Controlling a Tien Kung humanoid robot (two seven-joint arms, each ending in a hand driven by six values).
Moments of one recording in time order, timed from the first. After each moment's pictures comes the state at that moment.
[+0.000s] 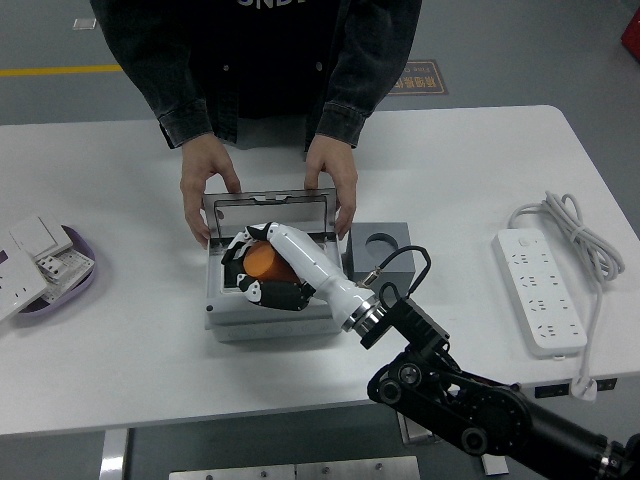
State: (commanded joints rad) left arm 0.08 0.09 -1.26 -0.19 1.30 -0.03 0.36; right arm 0.40 -0.04 0.62 1.27 -1.68 -0.36 0.21
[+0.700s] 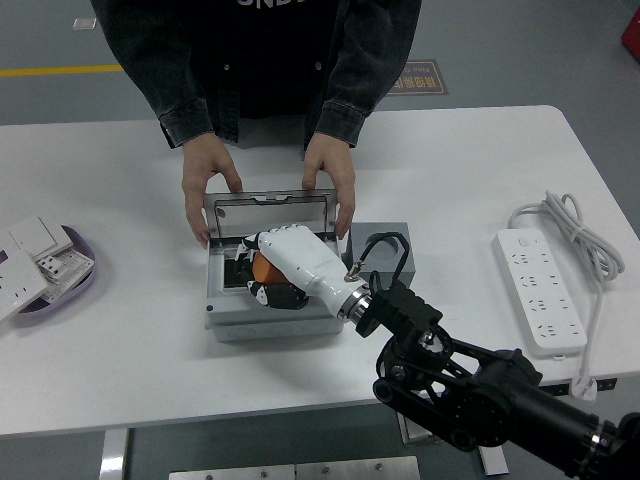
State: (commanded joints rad) left arm 0.09 0.09 -1.27 -0.19 1.30 -0.03 0.37; right arm 0.47 -0.04 0.60 1.25 -2.11 -0.26 -0.01
